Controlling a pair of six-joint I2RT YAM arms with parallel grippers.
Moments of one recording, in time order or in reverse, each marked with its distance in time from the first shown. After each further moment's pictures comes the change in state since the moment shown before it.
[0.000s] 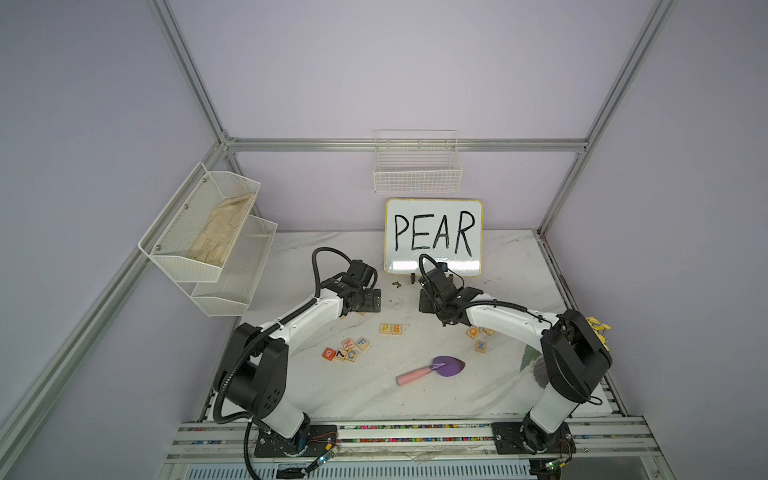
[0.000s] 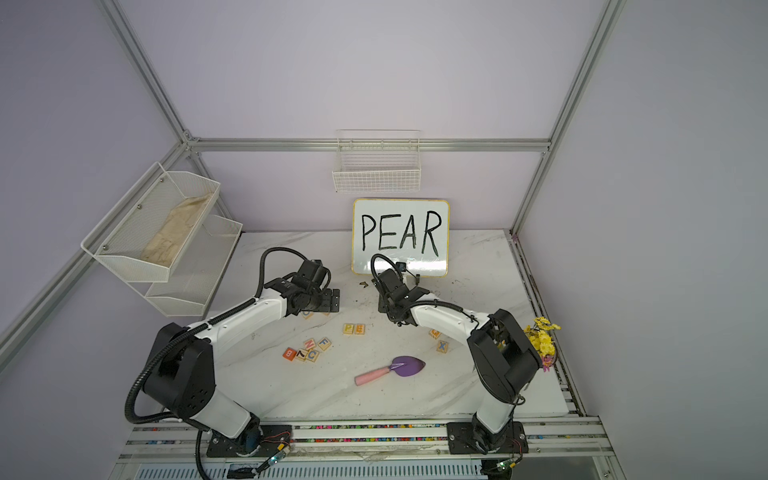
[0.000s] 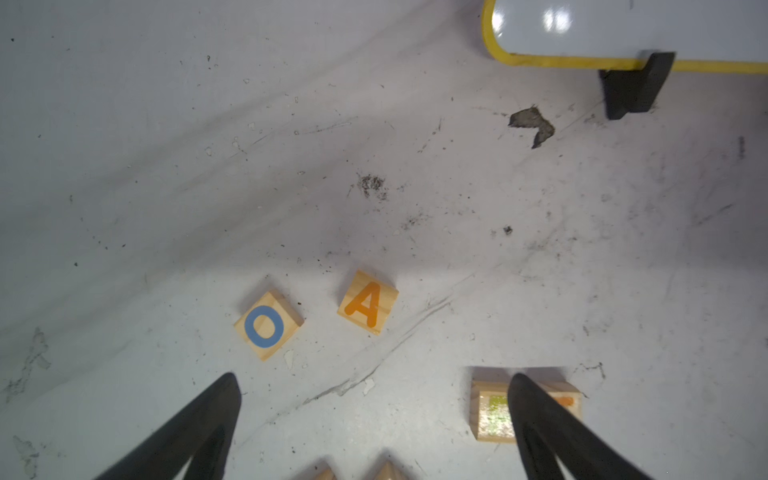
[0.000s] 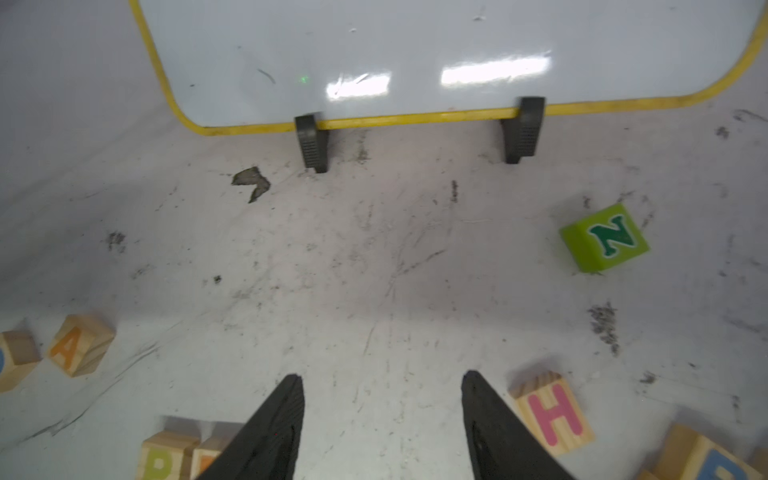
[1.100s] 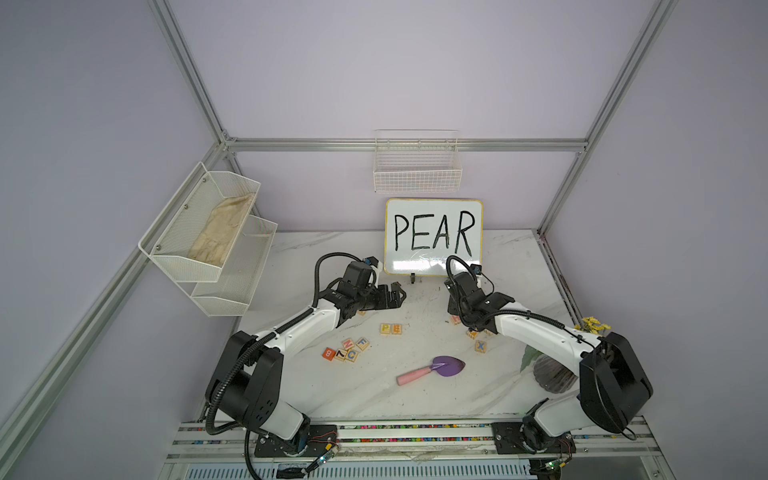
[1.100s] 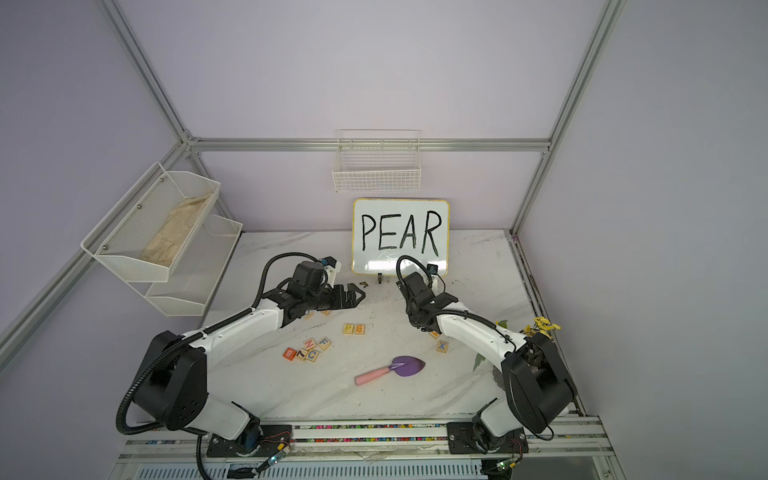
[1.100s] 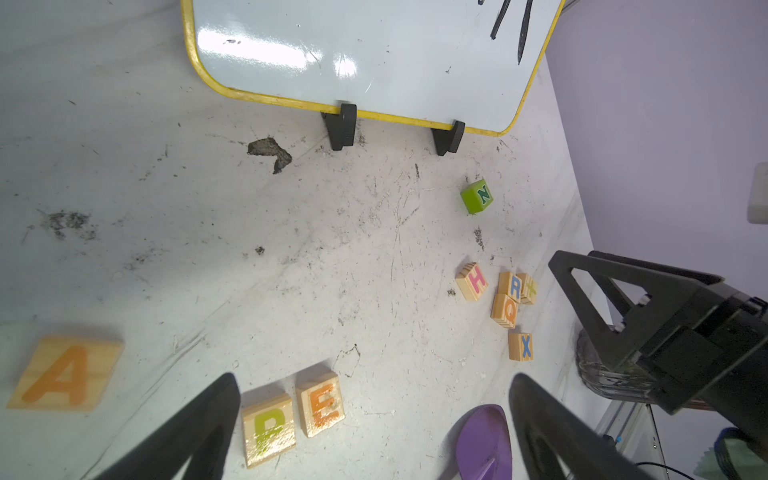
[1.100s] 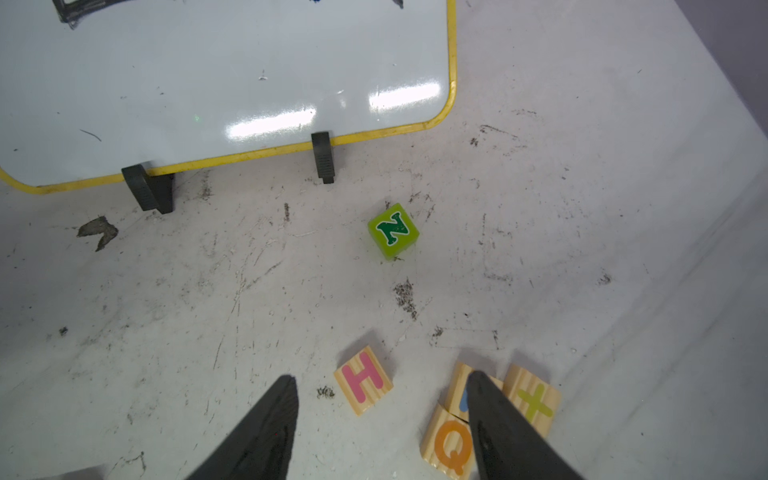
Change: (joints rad) left arm -0.023 -0.115 -0.143 0.392 0.487 -0.170; right arm -0.137 -0.259 -0.188 -0.132 0.179 0.013
